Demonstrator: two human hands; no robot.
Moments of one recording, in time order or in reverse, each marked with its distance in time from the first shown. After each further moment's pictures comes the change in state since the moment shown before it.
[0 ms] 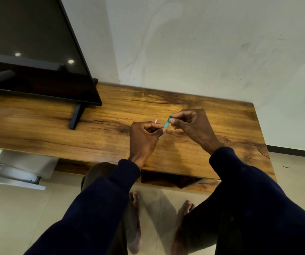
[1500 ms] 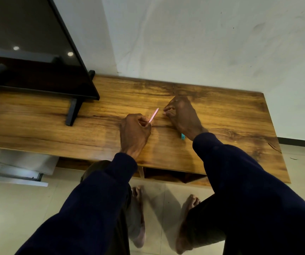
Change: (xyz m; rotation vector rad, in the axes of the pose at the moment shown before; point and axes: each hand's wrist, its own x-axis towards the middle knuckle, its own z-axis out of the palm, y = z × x) left_hand 0.026 -0.031 -0.013 0.396 0.045 0.015; right_hand 0.047 0.038 0.042 -0.711 0.005 -0.199
